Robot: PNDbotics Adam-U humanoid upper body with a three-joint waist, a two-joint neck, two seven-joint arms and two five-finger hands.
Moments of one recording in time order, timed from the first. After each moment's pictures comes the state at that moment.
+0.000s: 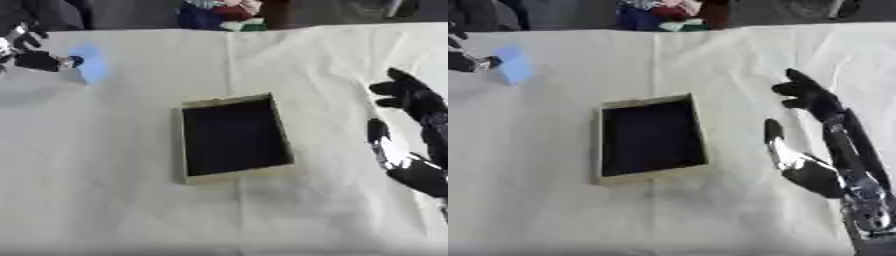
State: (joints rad) left arm -0.85 0.63 -0.01 -0.90 -0.66 0.14 -0.28; right arm -0.07 -0.28 0.09 -1.98 0.38 -0.27 0.08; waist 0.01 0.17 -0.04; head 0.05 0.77
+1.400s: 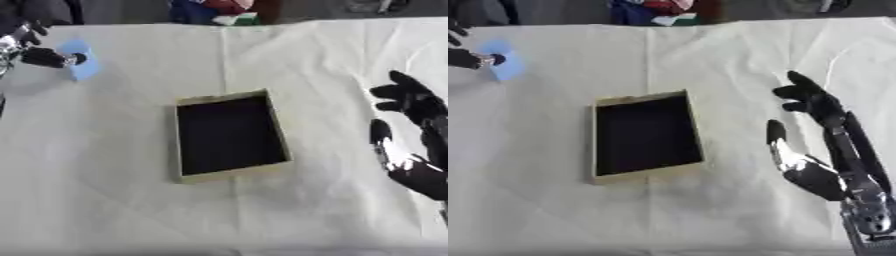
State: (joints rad) left arm -0.94 0.60 0.02 -0.71 -0.74 0.16 -0.20; right arm -0.08 -0.27 0.10 -1.98 0.36 -0.26 0.08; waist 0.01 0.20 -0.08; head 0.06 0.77
